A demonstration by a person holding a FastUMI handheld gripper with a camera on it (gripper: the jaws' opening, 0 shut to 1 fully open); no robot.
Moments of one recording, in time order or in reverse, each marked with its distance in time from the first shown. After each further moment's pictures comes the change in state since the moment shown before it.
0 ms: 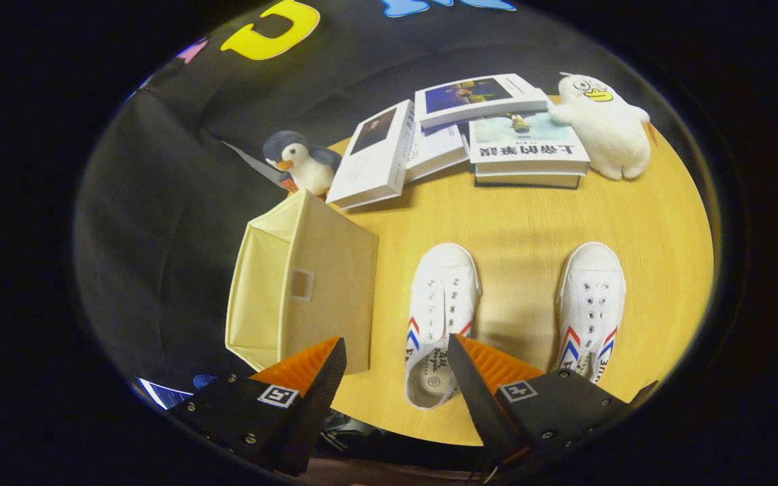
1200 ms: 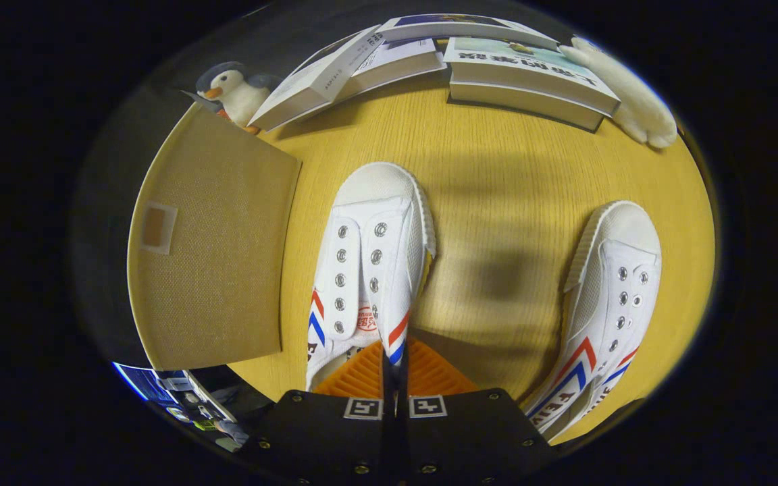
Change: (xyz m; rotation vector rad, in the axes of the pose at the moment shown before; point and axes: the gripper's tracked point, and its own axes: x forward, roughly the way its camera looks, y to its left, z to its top) arm 0.082 -0.068 -0.049 -0.081 0.243 -0.150
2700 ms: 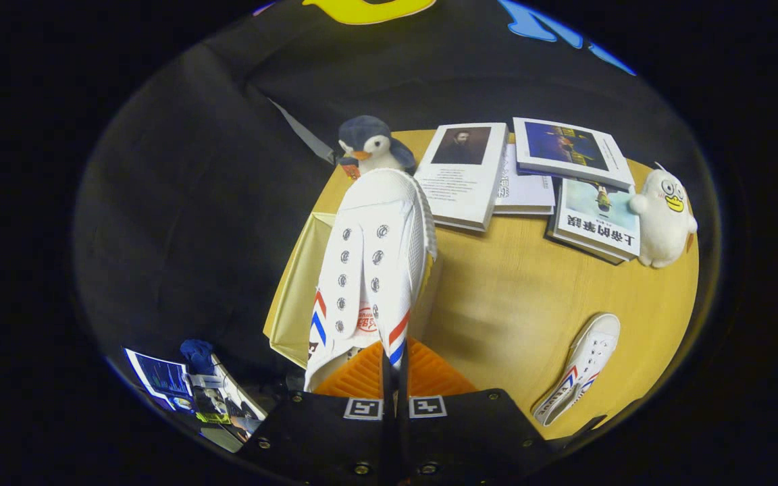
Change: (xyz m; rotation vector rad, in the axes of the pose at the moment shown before) arm -0.147 0.181 0.089 -0.195 -0.160 0.126
